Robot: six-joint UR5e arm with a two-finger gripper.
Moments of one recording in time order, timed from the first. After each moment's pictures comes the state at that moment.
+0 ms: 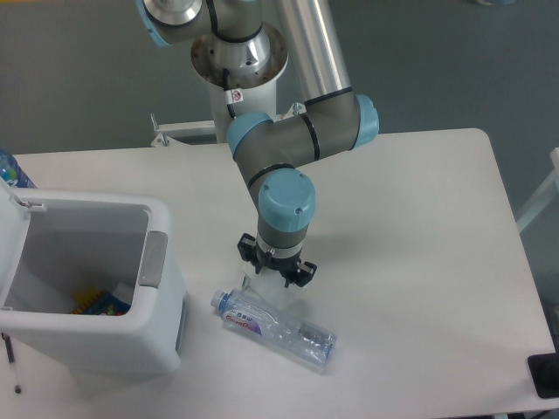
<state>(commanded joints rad) 2.36 -2.02 -1.75 -0.98 1.51 0.81</state>
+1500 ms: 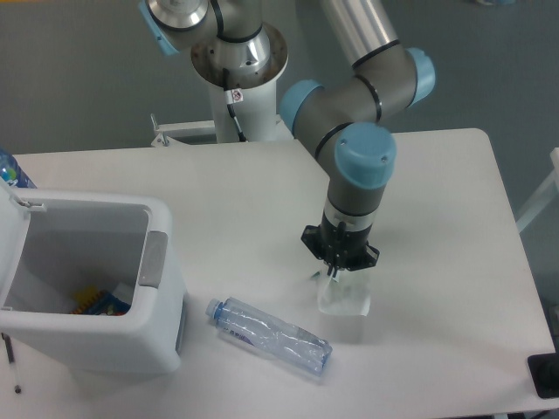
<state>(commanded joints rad) 2.54 -1.95 -1.62 -0.99 1.36 0.92</state>
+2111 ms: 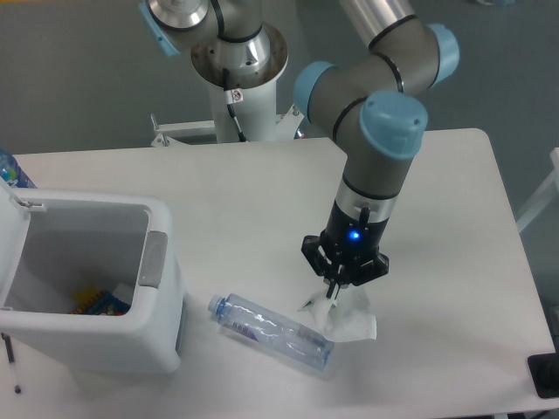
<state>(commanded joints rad) 2.53 -1.90 -1.51 -0.99 1.15 0.67</state>
